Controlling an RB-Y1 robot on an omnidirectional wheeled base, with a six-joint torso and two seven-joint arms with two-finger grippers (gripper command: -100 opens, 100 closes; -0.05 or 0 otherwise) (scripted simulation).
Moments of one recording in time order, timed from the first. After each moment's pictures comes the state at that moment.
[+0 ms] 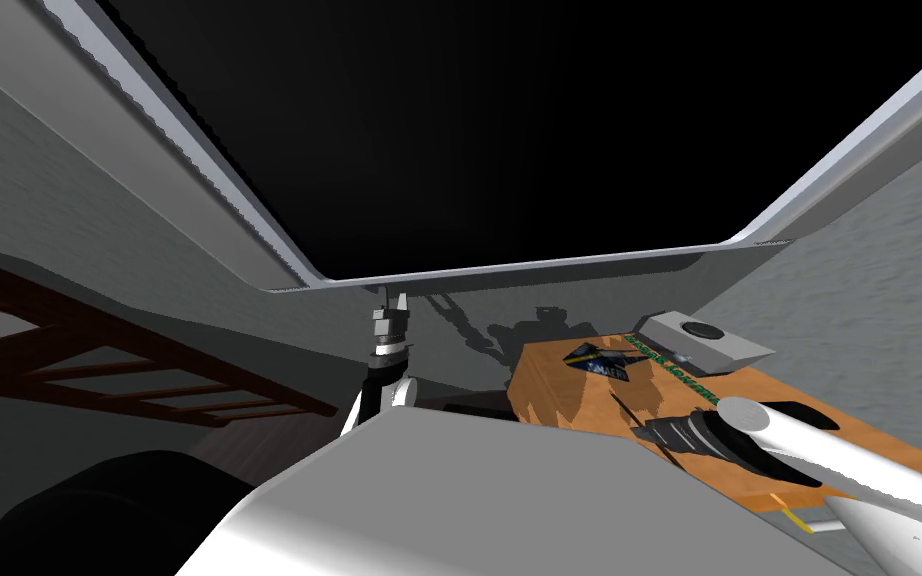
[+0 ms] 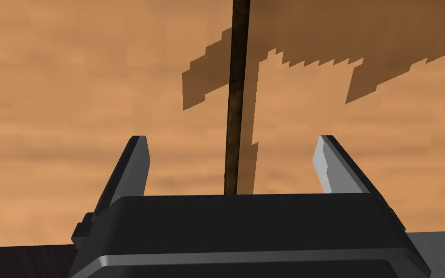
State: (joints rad) left arm 0.51 -0.04 -0.06 -2.27 -0.03 -0.55 -0.03; right arm 0.22 -0.61 -0.54 -1.38 -0.74 1.39 -0.76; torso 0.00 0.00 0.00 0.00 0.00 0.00
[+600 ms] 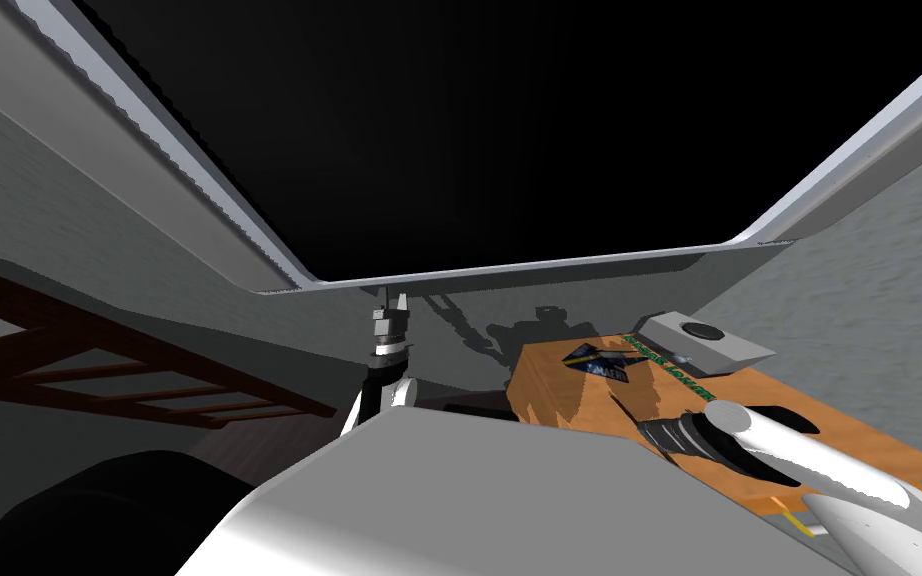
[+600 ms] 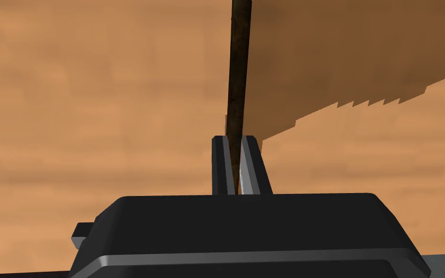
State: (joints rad) left arm 0.51 -0.04 -0.06 -2.27 -0.03 -0.55 -0.03; right arm 0.21 -0.58 -0.52 -1.33 -0.72 1.33 -0.73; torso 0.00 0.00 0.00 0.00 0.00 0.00
